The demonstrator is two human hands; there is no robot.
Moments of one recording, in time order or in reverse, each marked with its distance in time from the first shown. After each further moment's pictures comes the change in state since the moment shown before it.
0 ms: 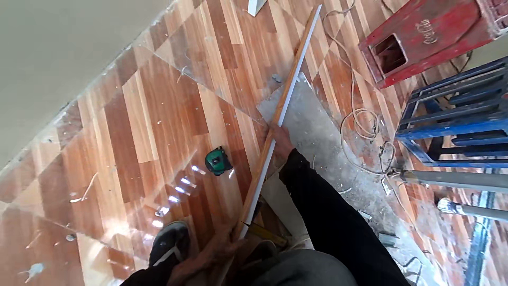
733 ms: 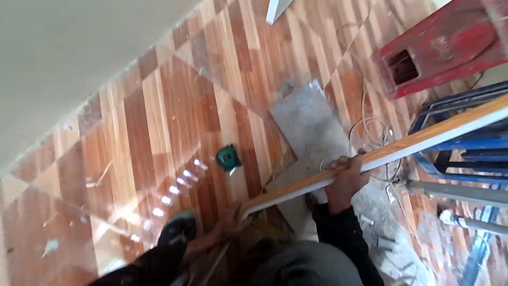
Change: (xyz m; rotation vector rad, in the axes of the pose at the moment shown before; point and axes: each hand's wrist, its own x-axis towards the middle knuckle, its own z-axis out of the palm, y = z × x) left_hand 0.012 0.013 -0.013 0.090 0.198 0.019; right_hand -0.146 -0.047 -0.066 0.131 0.490 -0.624
